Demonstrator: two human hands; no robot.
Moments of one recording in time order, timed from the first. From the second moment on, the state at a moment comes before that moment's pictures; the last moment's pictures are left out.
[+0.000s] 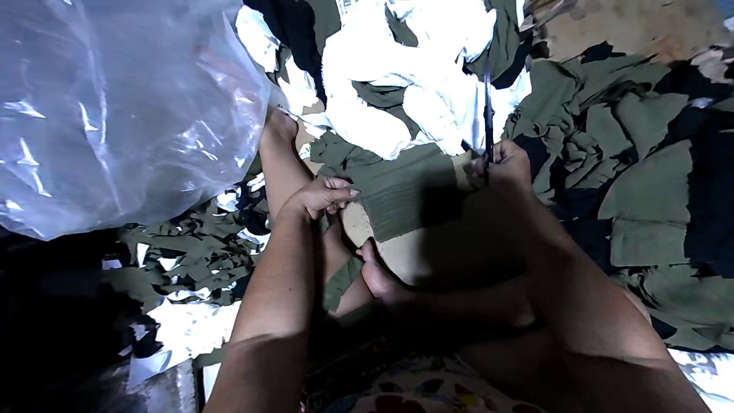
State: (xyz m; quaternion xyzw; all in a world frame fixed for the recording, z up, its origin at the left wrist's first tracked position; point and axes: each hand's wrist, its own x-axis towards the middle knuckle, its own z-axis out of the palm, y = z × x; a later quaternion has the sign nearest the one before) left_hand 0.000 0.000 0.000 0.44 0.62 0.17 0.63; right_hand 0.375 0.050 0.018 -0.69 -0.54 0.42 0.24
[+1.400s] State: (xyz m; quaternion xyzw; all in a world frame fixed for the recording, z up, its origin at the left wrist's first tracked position) left_hand -0.001 0.004 -0.007 0.43 0.62 0.16 0.64; right_hand 0.250 -0.105 -0.004 -0.48 -0.37 0.79 0.10
